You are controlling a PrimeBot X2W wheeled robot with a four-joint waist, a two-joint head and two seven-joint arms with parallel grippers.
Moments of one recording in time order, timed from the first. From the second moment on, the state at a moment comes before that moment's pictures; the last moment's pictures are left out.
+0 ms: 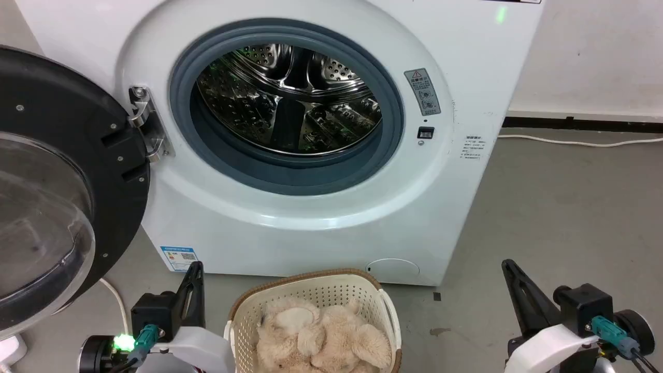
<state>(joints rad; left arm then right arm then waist) 0.02 0.05 0.00 0.00 -0.01 0.00 0.00 0.01 -0.05 0.00 0.00 0.01 0.13 0.00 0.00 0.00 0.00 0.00</state>
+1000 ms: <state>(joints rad) 0.02 0.05 0.00 0.00 -0.01 0.00 0.00 0.01 -0.05 0.00 0.00 0.01 0.13 0.00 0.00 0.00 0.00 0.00</state>
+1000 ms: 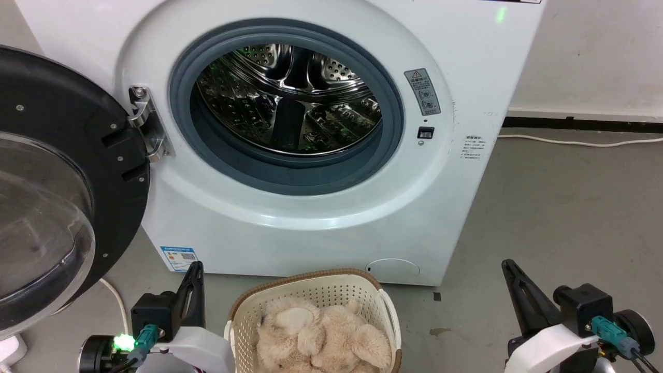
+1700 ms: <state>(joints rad) 0.02 0.05 0.00 0.01 -0.01 0.01 0.00 0.01 -0.05 0.00 0.01 0.01 0.13 0.00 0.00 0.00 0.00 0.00</state>
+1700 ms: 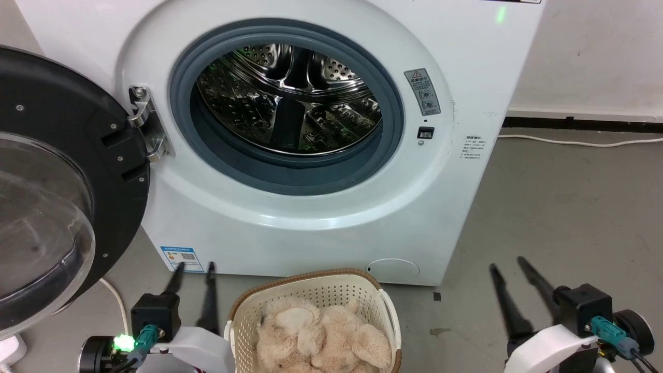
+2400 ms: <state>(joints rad) 0.01 0.05 -0.03 0.03 -0.06 0.01 -0.03 0.01 -0.05 0.01 0.01 0.06 0.13 -0.03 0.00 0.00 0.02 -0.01</state>
